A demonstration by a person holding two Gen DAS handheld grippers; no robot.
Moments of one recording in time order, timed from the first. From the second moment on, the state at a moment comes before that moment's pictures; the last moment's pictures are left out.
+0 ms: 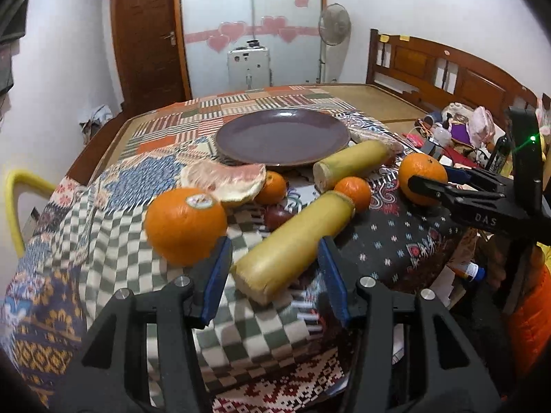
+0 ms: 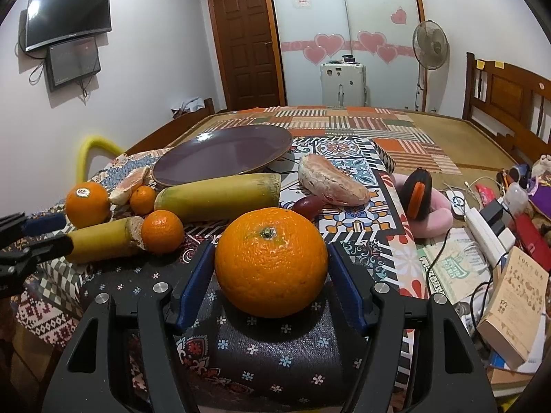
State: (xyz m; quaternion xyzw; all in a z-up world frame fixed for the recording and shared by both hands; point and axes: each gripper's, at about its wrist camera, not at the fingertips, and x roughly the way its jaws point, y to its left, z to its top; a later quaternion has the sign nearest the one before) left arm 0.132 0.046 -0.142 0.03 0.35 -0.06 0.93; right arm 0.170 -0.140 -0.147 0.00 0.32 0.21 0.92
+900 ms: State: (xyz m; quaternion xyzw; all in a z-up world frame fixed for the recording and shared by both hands) left arm 0.142 0.024 -0.150 0.05 0.42 -0.10 0.90; right arm 0.150 -0.139 -0.150 0.00 0.33 0.22 0.92
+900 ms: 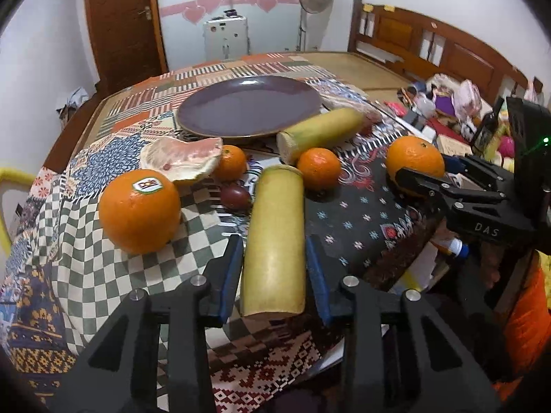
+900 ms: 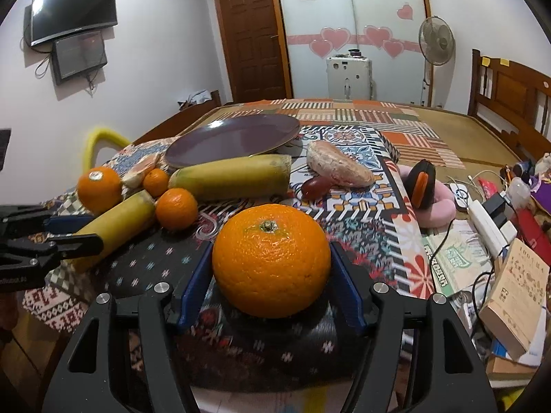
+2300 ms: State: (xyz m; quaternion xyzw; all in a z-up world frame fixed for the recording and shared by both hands) left arm 0.180 0.033 -0.090 -0.01 0.35 -0.08 0.93; right arm 0.174 -0.133 -0.091 -0.02 0.25 0.22 0.94
